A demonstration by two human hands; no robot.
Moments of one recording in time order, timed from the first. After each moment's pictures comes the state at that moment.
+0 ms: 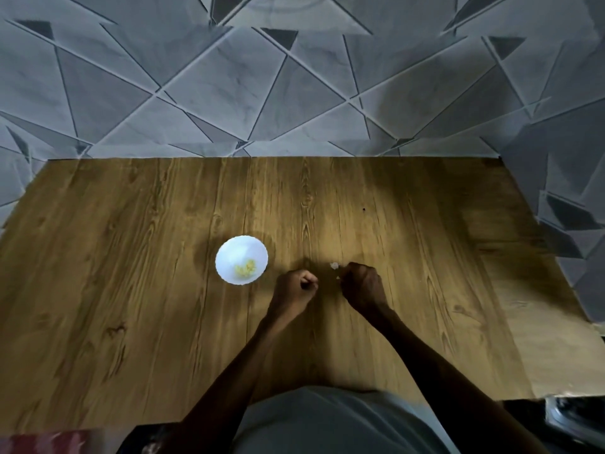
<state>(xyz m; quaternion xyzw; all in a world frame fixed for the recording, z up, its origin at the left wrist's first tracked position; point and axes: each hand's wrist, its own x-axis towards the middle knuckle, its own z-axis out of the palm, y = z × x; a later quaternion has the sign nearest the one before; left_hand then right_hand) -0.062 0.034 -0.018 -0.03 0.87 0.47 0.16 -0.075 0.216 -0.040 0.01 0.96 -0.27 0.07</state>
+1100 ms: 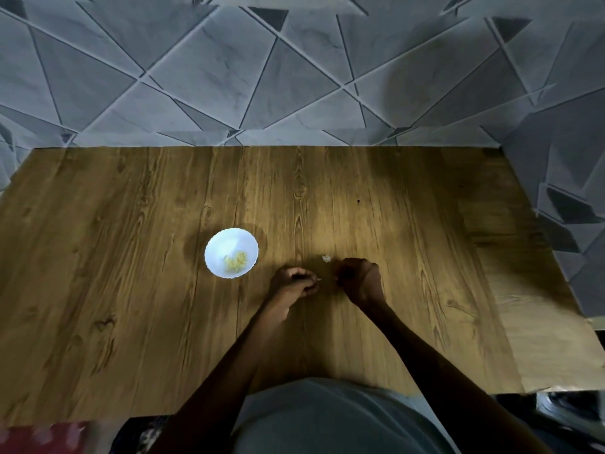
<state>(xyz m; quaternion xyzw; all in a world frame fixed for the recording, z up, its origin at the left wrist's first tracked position) -0.068 0.054 -0.031 -0.24 0.64 0.69 0.25 -0.072 0.228 -0.031 0.03 0.92 -0.39 0.09</state>
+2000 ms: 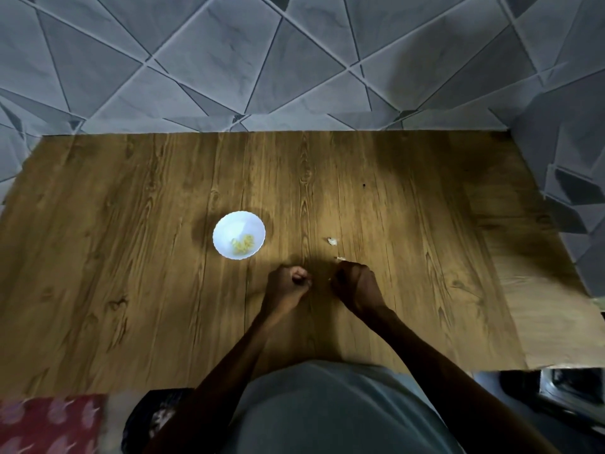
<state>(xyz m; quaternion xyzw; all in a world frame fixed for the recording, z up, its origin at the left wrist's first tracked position) -0.028 0.030 -0.040 -0.10 0.85 0.48 0.18 -0.027 0.214 -0.041 -0.04 0.94 -0.33 0.11</state>
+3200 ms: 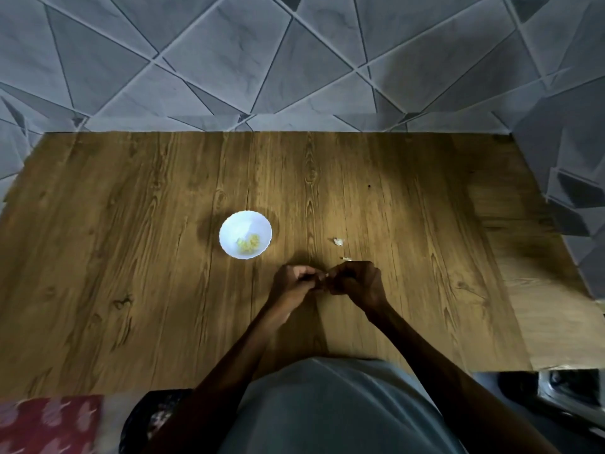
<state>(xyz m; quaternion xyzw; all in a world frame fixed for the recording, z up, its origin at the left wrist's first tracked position) -0.026 0.026 -0.030 -0.13 0.75 0.61 0.21 -0.021 0.199 -0.012 0.02 0.82 -0.57 0.11</state>
